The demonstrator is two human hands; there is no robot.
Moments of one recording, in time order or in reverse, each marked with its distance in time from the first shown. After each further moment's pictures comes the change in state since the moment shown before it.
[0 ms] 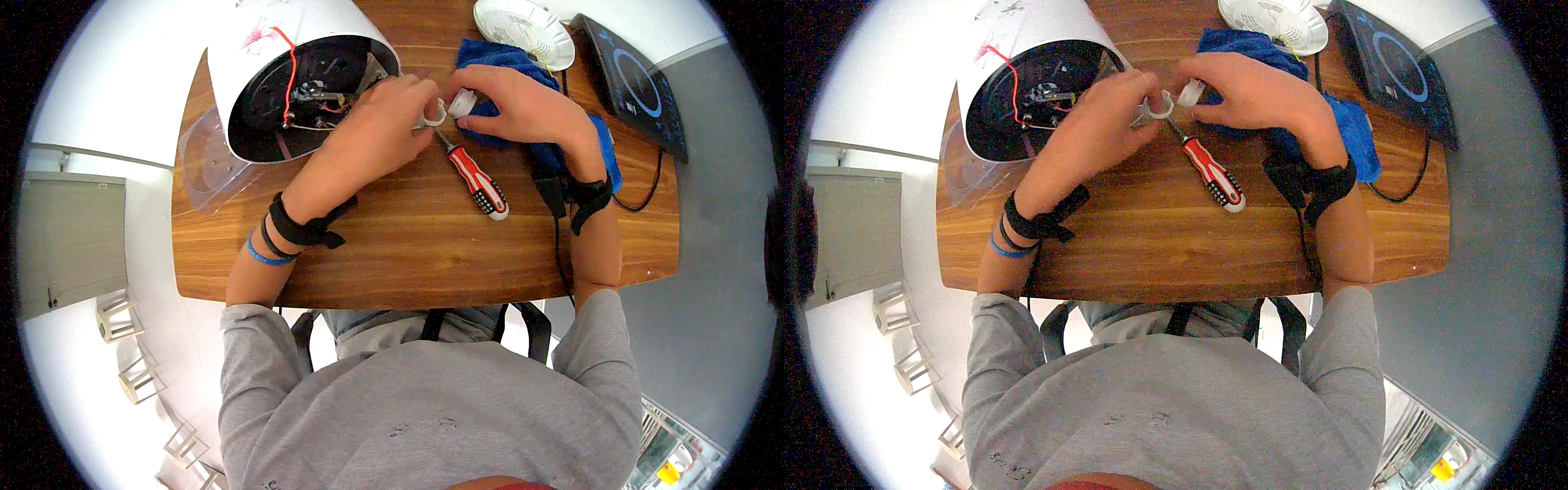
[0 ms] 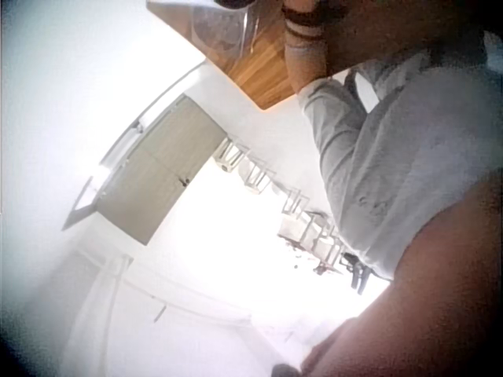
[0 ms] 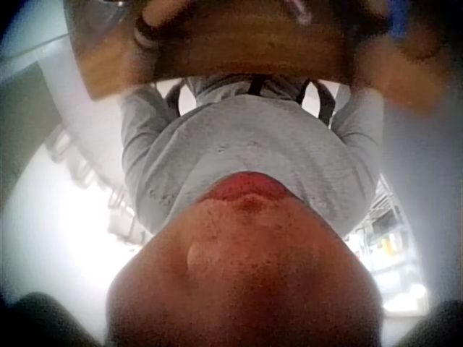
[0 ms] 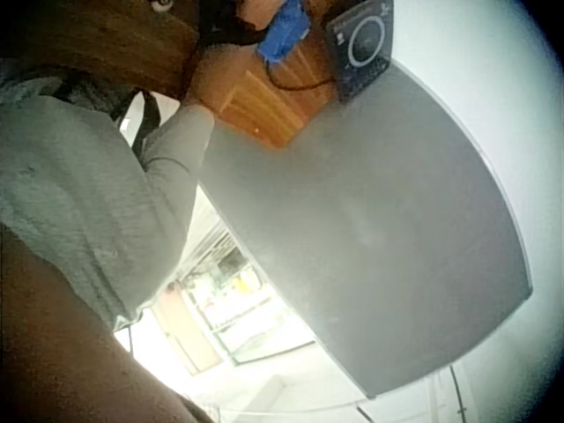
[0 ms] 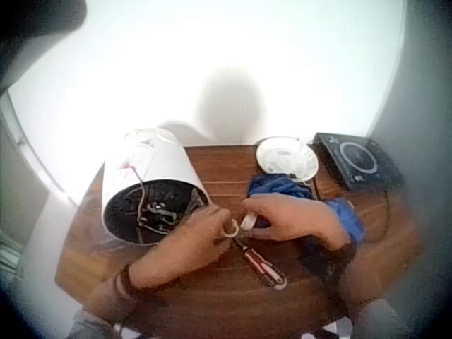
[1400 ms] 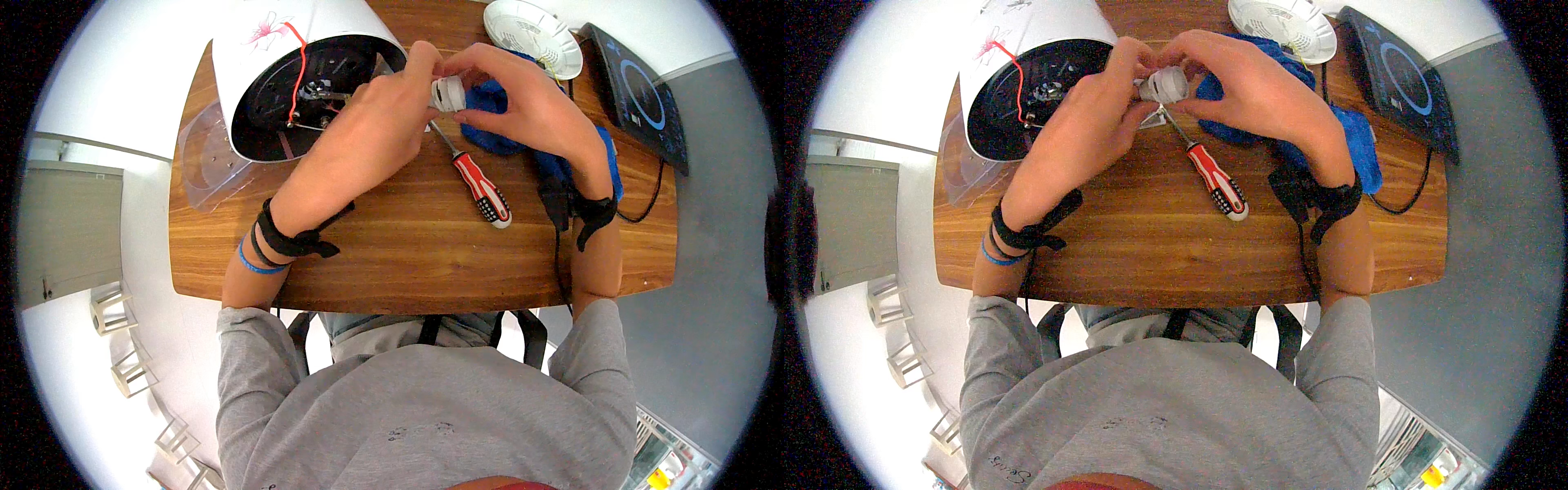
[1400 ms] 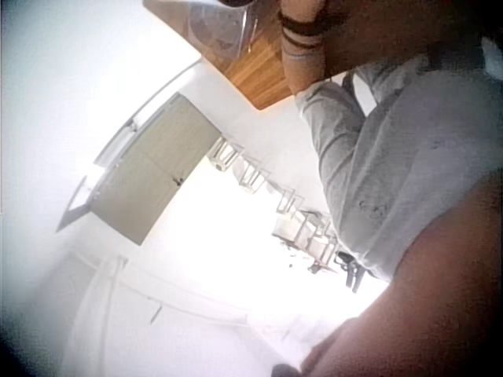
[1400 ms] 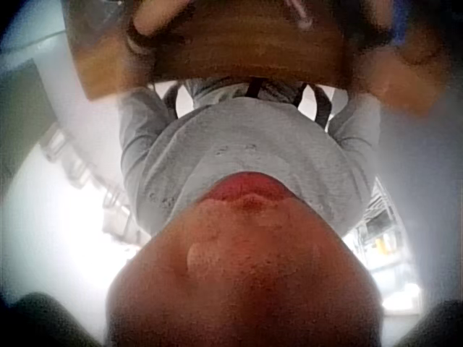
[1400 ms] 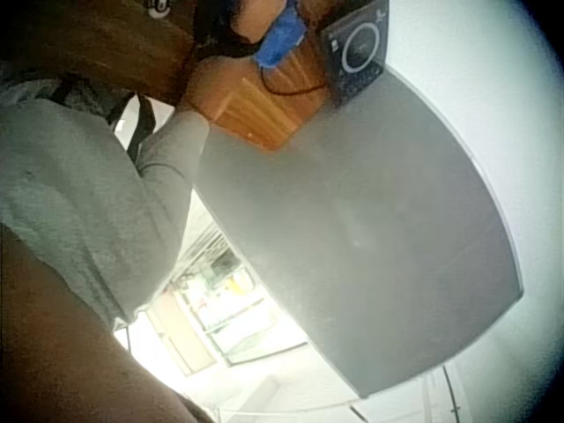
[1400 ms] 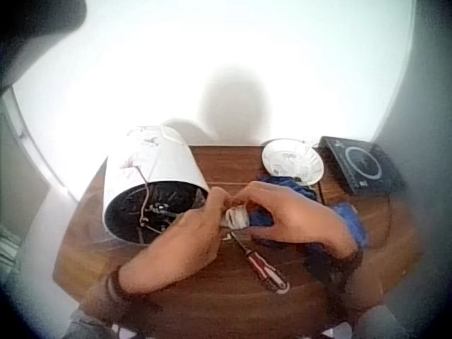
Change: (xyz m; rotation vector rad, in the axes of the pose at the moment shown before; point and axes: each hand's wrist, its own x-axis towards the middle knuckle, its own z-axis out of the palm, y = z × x) left_hand 0.007 0.022 -0.025 -0.045 0.049 -0.193; right_hand 0.010 -0.030 -0.008 0.129 0.258 -0.056
